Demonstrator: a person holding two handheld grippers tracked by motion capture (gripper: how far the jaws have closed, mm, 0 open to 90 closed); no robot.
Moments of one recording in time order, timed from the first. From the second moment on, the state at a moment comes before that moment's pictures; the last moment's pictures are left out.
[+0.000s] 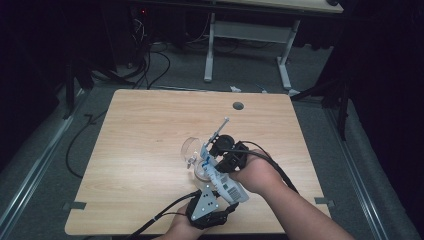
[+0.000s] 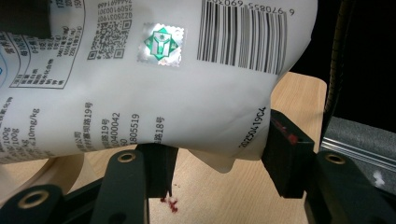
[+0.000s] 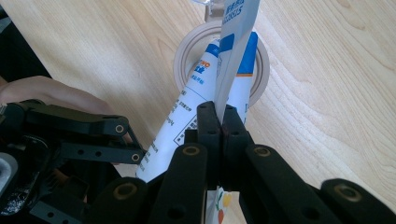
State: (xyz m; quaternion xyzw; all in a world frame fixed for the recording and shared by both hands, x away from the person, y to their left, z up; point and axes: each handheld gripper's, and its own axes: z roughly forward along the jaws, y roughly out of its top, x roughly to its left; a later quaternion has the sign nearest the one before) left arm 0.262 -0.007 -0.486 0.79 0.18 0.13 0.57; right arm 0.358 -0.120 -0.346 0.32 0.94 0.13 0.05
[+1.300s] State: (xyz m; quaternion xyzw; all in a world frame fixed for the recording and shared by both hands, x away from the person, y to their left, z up) left arm 0.264 -0.007 -0.483 0.79 0.18 0.13 0.58; right arm 0.361 -0.119 -0.347 0.32 0.94 0.13 0.06
